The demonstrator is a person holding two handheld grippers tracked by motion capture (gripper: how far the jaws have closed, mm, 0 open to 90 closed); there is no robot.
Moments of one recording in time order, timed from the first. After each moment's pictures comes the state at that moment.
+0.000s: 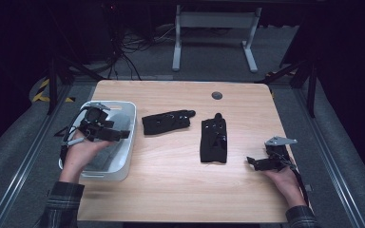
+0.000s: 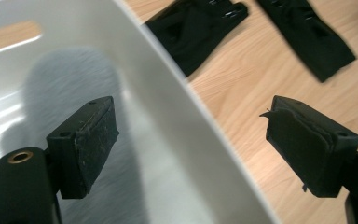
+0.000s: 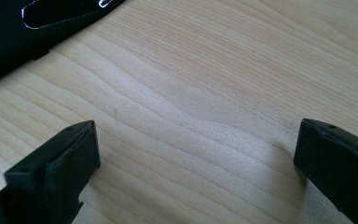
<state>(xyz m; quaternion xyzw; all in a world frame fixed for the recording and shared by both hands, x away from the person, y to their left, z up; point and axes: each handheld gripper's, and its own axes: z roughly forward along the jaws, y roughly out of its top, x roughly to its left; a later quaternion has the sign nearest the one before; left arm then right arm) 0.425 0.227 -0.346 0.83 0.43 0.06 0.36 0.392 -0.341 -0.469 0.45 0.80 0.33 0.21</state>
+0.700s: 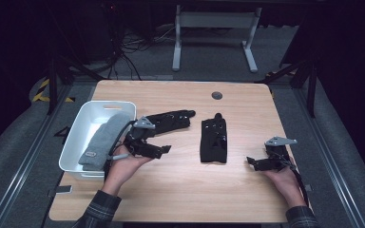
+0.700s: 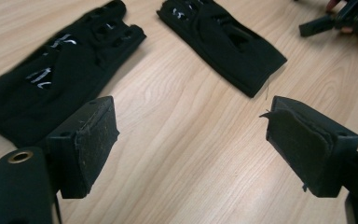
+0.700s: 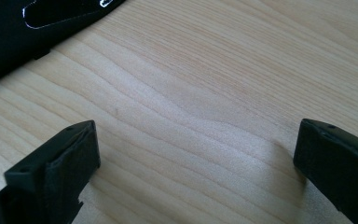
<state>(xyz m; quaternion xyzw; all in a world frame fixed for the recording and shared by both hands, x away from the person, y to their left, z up) 0.399 0.119 -0.384 0.85 0.33 0.07 0.40 0.391 -0.340 -0.469 0.46 0.80 0.33 0.21</state>
